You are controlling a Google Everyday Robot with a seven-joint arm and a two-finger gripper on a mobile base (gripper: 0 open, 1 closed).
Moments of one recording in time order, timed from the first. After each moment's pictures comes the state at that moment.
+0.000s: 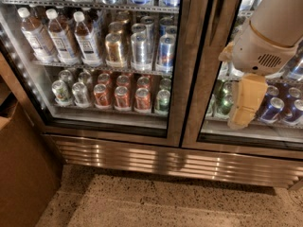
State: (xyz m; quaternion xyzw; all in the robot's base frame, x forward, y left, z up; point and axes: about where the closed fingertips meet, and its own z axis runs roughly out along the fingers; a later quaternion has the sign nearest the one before) arm 0.456 -0.162 0.927 -0.66 0.74 0.03 0.12
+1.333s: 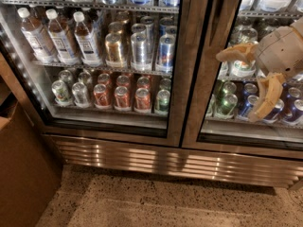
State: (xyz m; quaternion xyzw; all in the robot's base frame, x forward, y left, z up) arm 0.478 -0.178 0.921 -0.69 0.61 0.25 0.30
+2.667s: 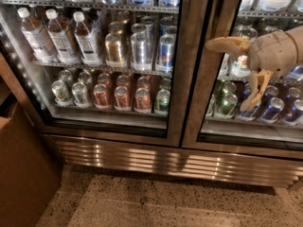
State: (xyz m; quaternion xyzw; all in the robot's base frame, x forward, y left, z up) arm 0.502 -0.159 0.938 -0.67 0.46 0.39 0.44
